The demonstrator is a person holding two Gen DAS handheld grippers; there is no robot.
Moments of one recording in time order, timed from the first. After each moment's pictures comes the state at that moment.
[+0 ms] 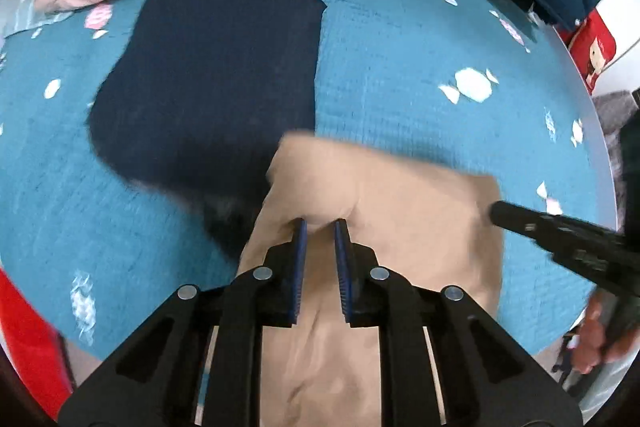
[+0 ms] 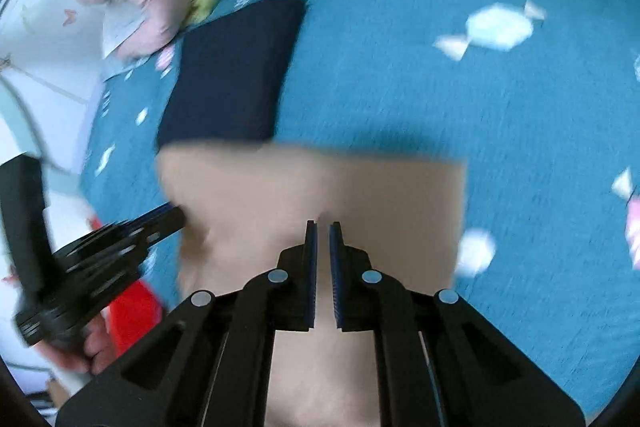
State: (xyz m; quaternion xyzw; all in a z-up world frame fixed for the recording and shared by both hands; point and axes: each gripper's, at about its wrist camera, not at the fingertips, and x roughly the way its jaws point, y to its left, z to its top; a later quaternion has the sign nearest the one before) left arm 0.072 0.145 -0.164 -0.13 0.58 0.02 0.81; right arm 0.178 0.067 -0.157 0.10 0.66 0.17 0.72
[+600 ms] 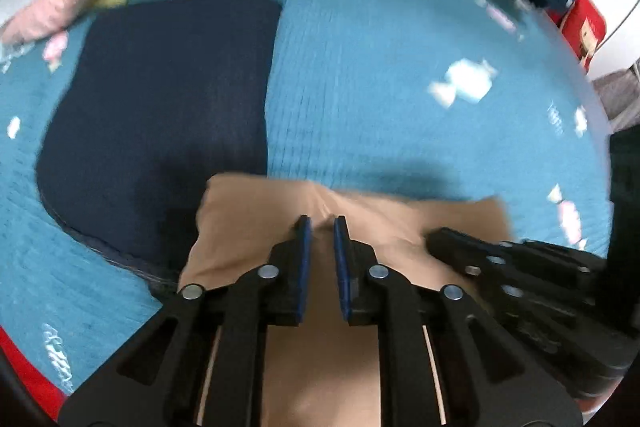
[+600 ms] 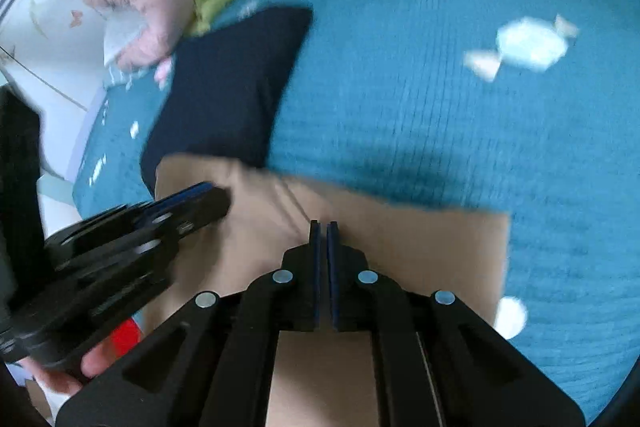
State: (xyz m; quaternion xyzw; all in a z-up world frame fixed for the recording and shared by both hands) left arm 0.114 0.099 -0.208 -0.10 0.55 -0.02 0.83; right arm 0.153 0.060 -0.200 0.09 0.59 0.22 0.77
